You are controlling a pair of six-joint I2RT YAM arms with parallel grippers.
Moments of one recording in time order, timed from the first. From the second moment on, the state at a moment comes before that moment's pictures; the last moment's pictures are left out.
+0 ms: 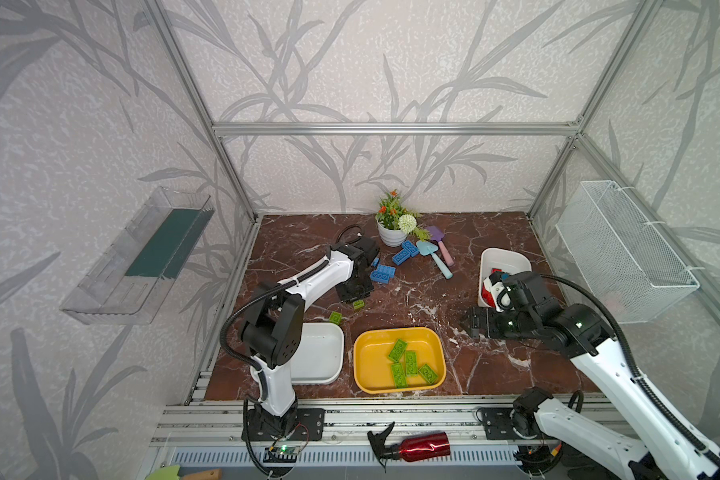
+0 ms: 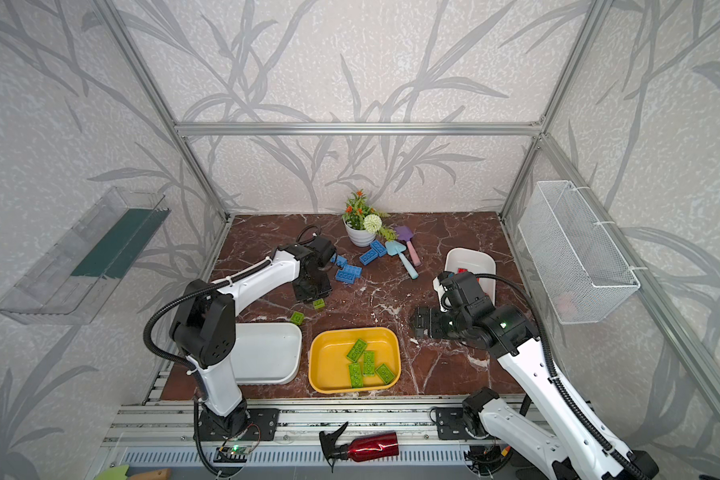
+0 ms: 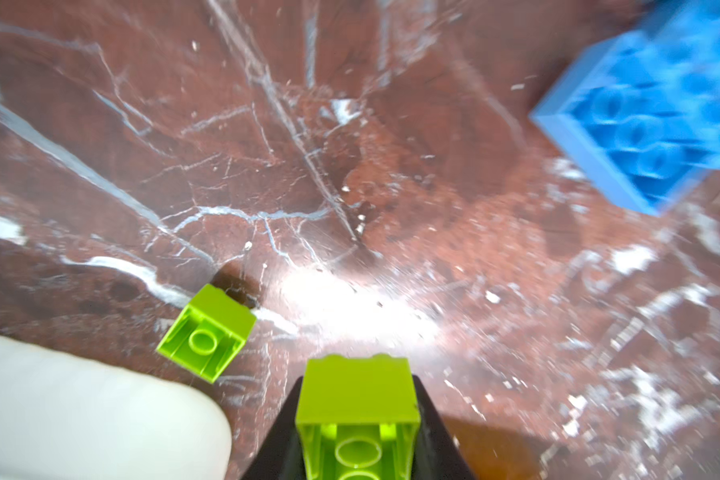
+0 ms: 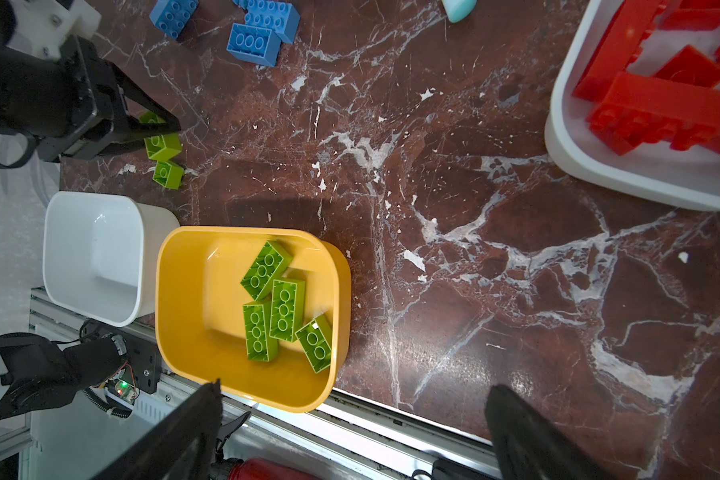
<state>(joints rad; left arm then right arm) -0.53 1.83 1.45 -1.05 -0.08 -0.90 0.49 0.89 1.04 -1.13 -0.16 0.51</state>
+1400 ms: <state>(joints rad) -0.61 1.45 1.24 -1.14 -0.22 -1.03 0.49 0.77 0.98 -1.21 -0.19 0.51</state>
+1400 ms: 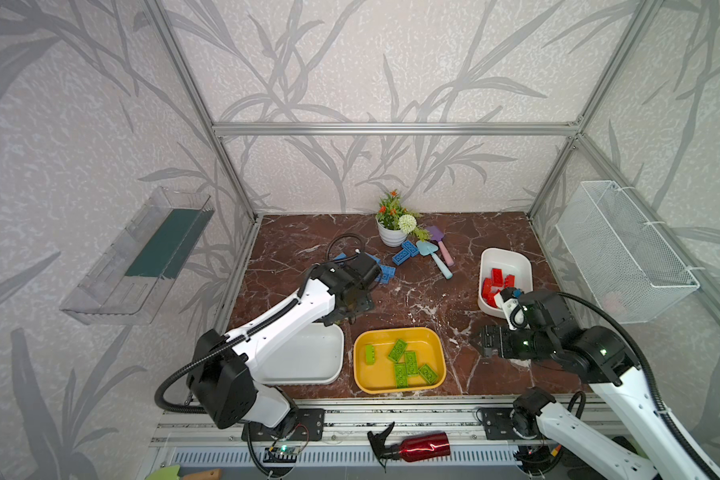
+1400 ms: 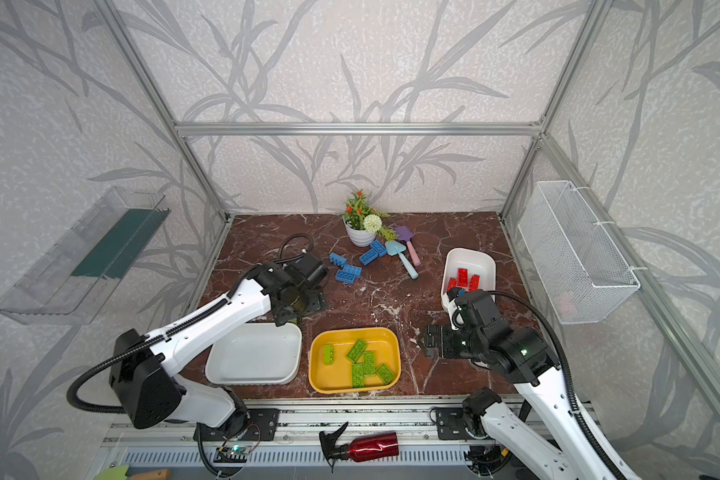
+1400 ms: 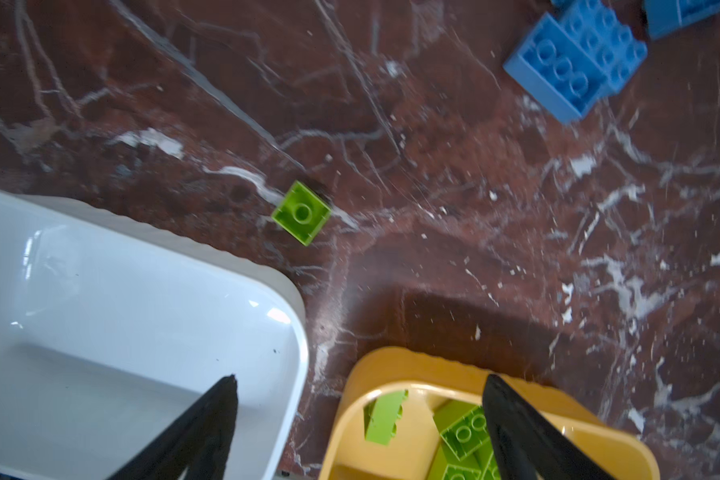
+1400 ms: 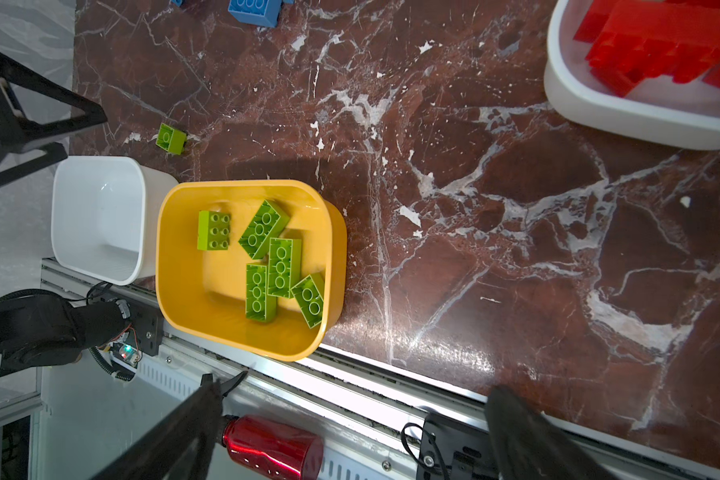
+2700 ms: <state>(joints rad) -0.34 1.94 1.33 -1.08 0.04 -0.78 0.36 1.09 1.05 -1.00 -0.27 0.42</state>
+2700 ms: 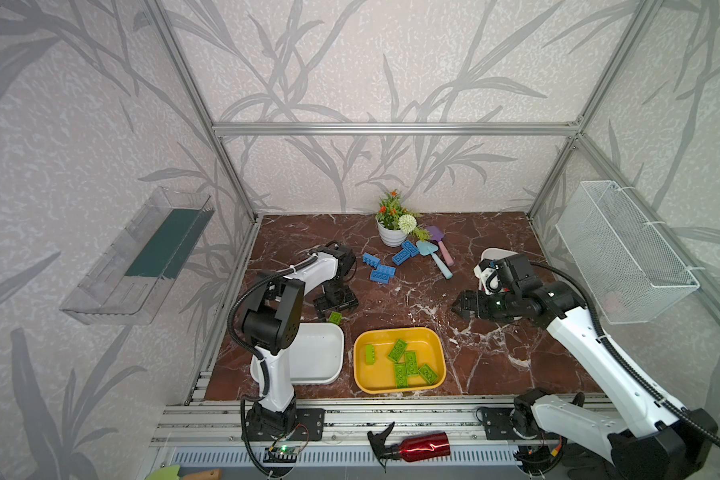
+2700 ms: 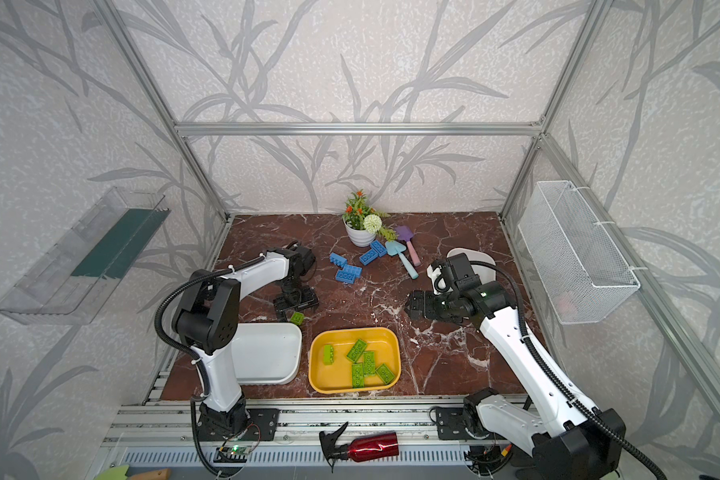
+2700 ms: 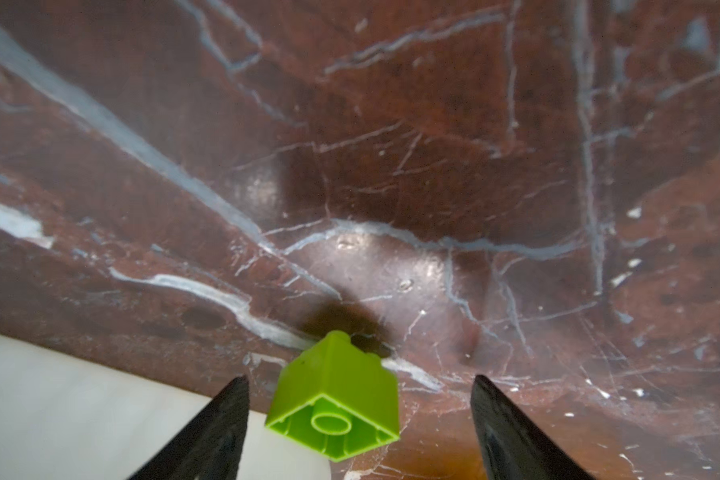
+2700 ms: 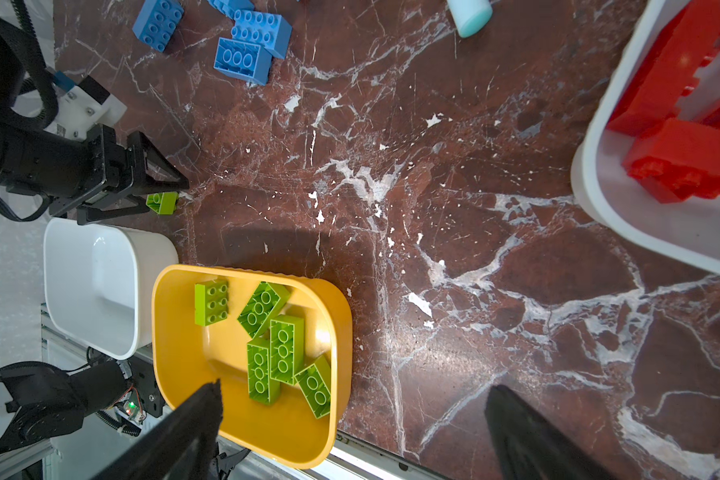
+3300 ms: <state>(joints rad) -0.39 1.99 1.41 -1.06 0.09 -0.78 0.36 1.01 1.02 -1.01 -0.27 0.43</state>
